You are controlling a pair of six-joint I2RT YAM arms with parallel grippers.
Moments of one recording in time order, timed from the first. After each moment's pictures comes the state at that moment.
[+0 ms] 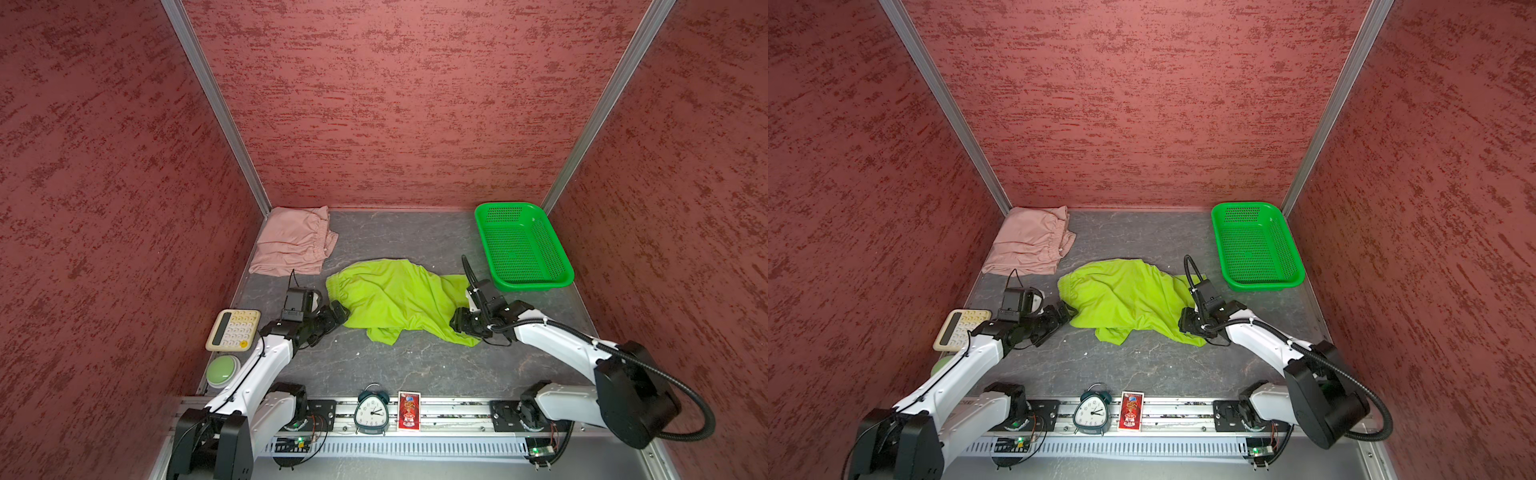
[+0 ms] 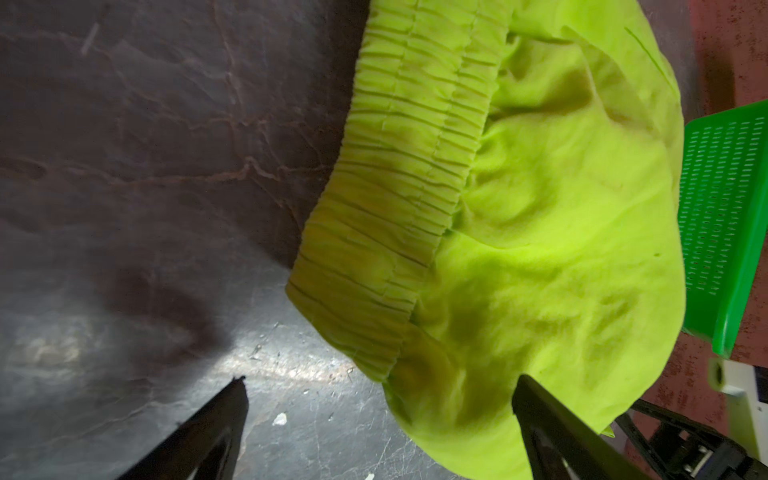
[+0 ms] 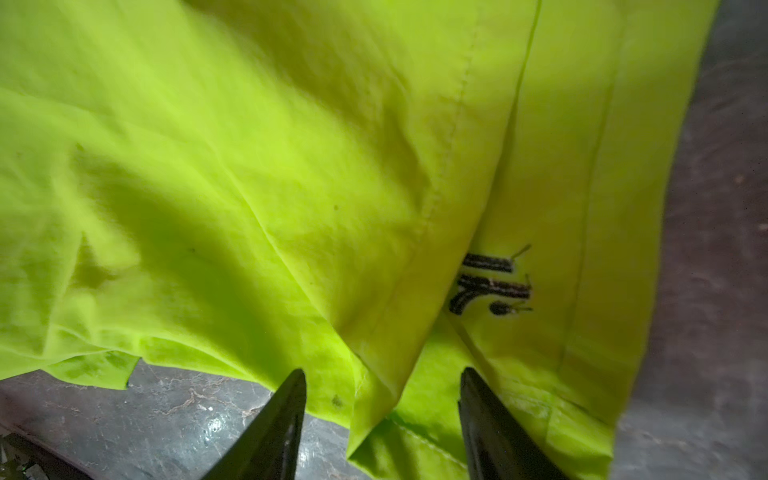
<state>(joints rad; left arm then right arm) -0.11 0.98 0.44 -0.43 0.34 -0.74 0.52 1.32 0.64 -0.46 -0.16 0.68</state>
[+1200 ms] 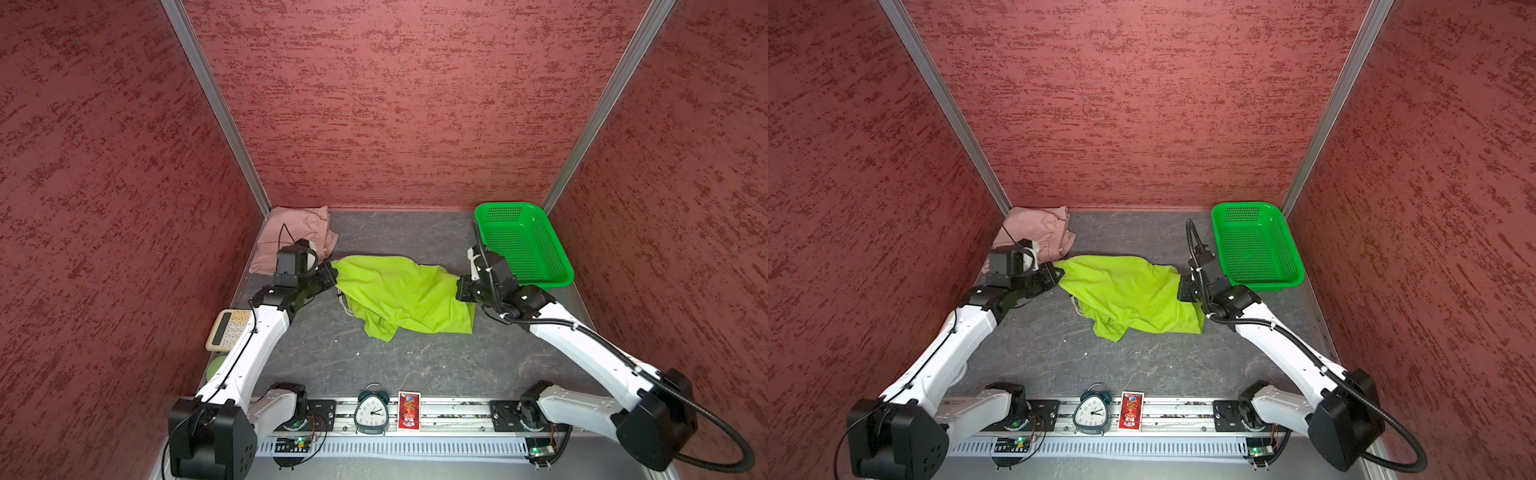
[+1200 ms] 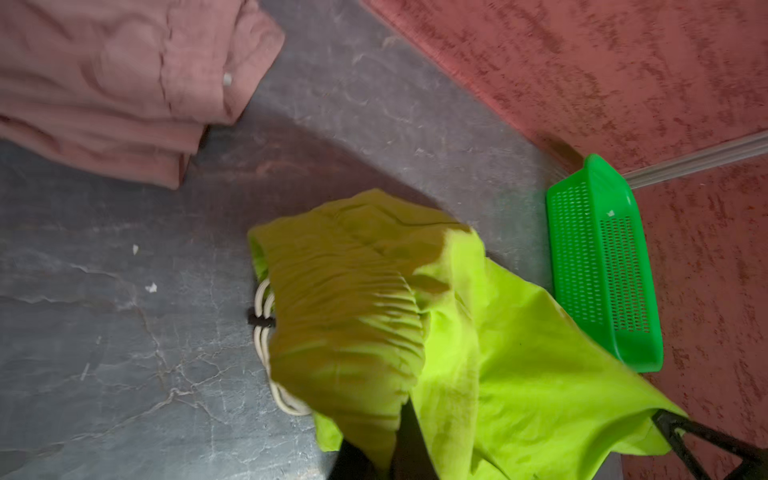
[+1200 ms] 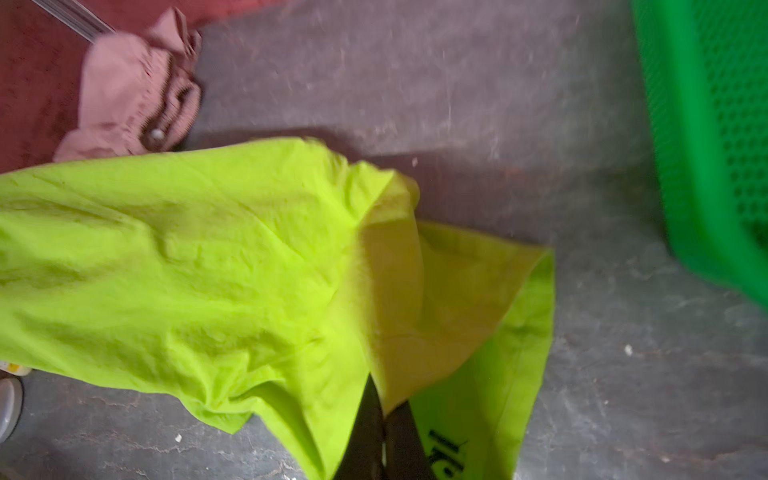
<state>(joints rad) -0.10 1.08 0.93 -0.52 0.28 -0.55 0.54 1.15 0.97 -0.52 0.07 0.51</state>
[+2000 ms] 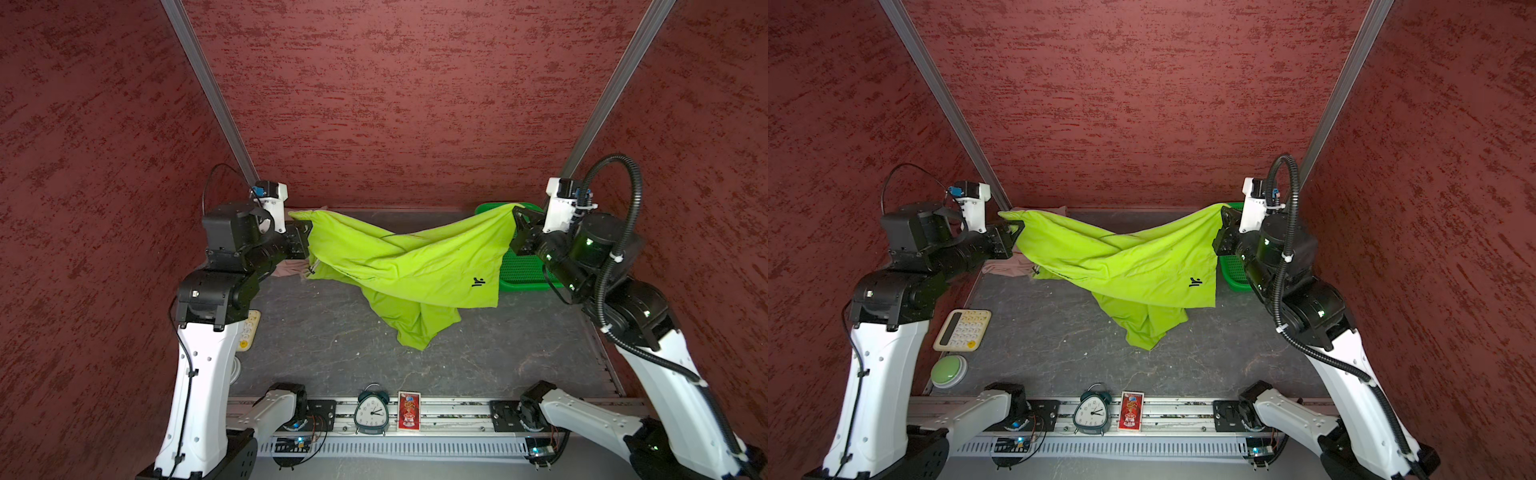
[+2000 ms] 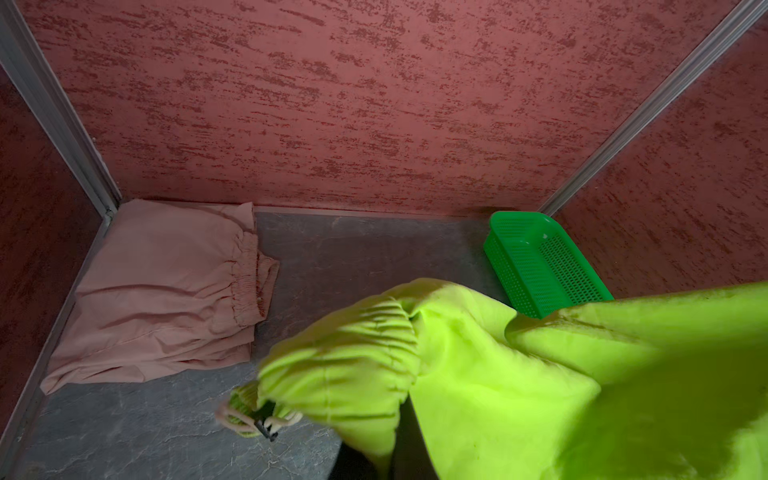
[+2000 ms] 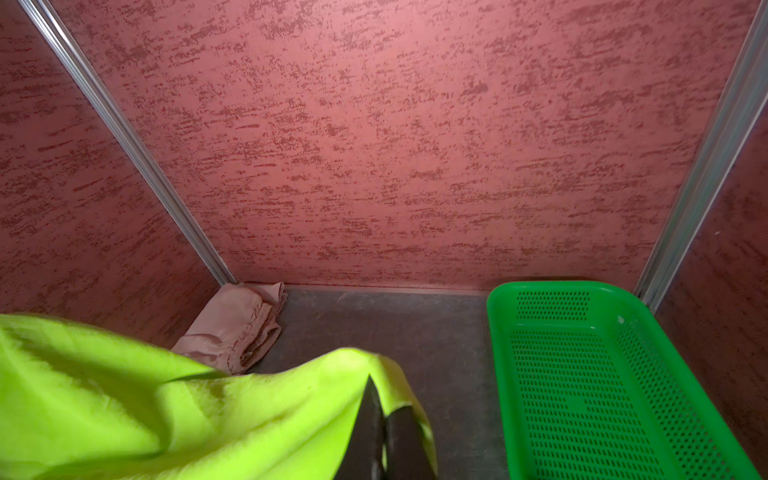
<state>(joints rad) -0.08 1.07 1.67 -0.99 0.25 -0.21 0.51 1.05 1.62 -0.70 0.27 0.24</state>
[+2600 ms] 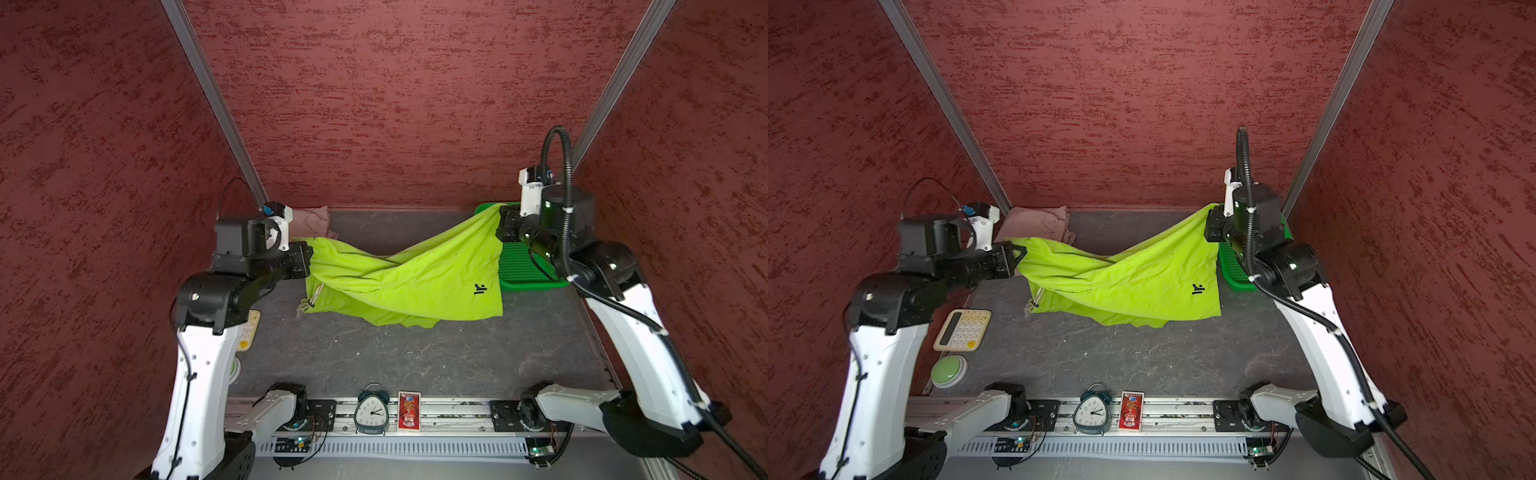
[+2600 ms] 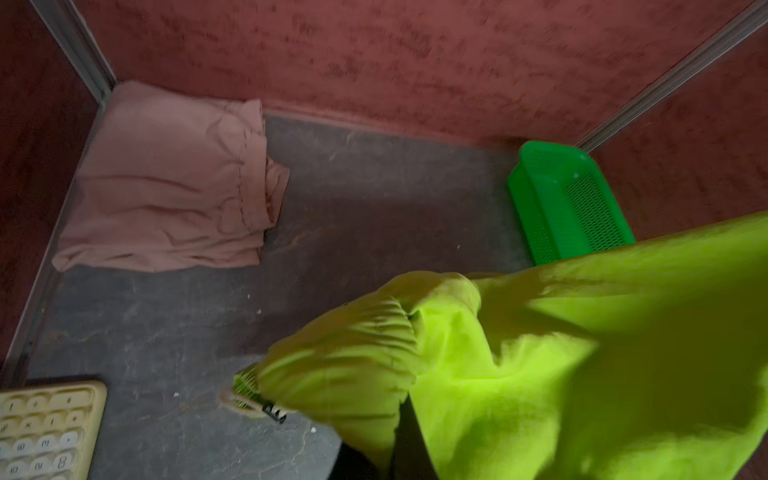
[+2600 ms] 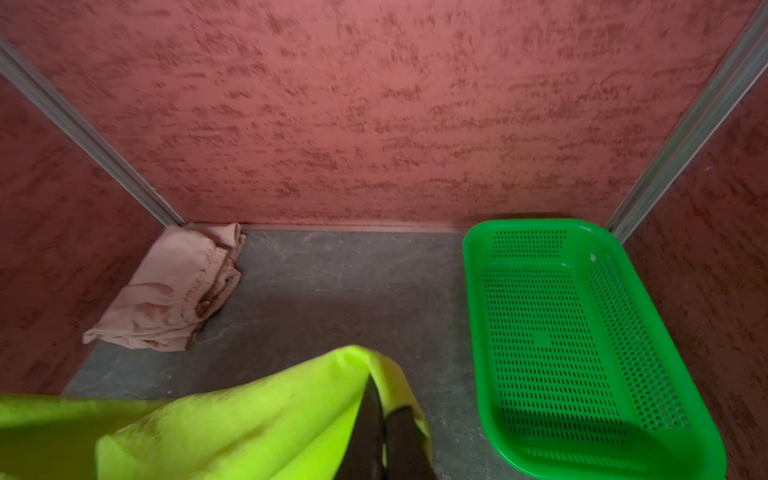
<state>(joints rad) -0.10 1.11 1.56 -1.19 0.20 -0.25 0.39 1.31 1.74 -0.89 0.18 0.26</state>
